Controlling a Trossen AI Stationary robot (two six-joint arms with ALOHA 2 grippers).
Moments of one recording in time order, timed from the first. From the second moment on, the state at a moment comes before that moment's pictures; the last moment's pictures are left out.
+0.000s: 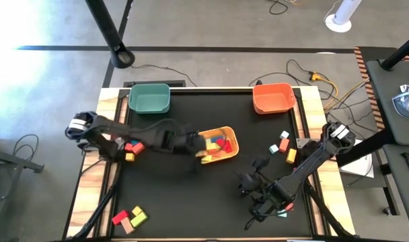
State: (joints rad) left arm -0.10 1.63 1.21 -0.45 -0.27 -0.09; right arm 0.71 1.74 1.19 -0.83 1.27 0.70
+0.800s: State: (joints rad) left arm 0.00 1.93 1.38 -0.44 -0.20 0.08; right arm 0.72 1.74 1.17 -0.84 1.26 0.73
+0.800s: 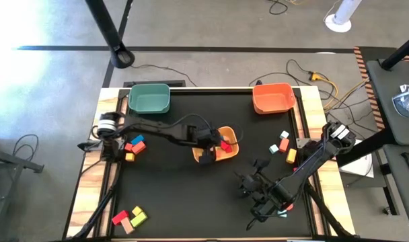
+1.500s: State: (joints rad) left arm 0.00 1.97 1.37 -0.45 -0.19 0.05; right arm 0.72 1.74 1.16 -0.83 1.25 0.76
